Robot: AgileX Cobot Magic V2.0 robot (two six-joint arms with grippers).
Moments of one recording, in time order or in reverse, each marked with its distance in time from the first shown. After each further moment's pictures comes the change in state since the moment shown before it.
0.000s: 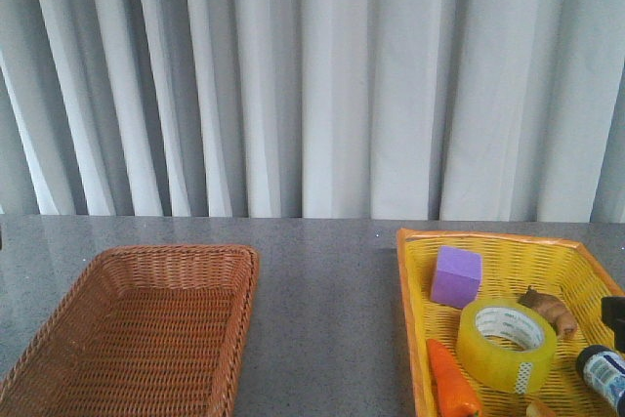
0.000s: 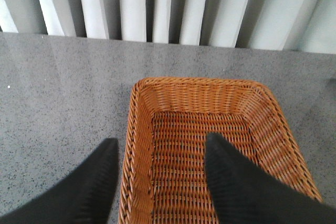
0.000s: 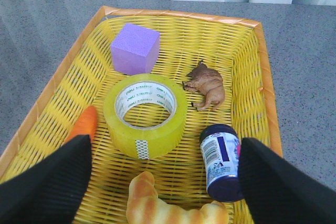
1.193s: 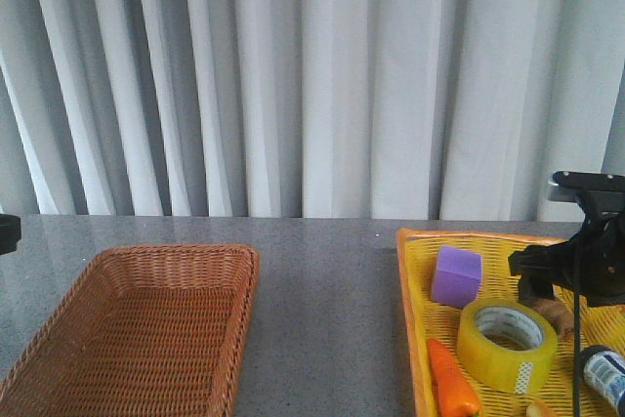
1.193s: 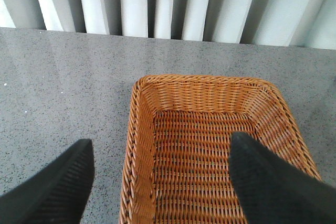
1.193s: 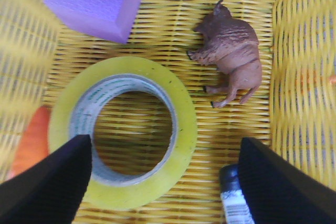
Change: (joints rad) left arm 0.000 0.046 0.000 0.003 -0.037 0.000; right arm 0.000 0.746 -0.636 -0.059 0.374 0.132
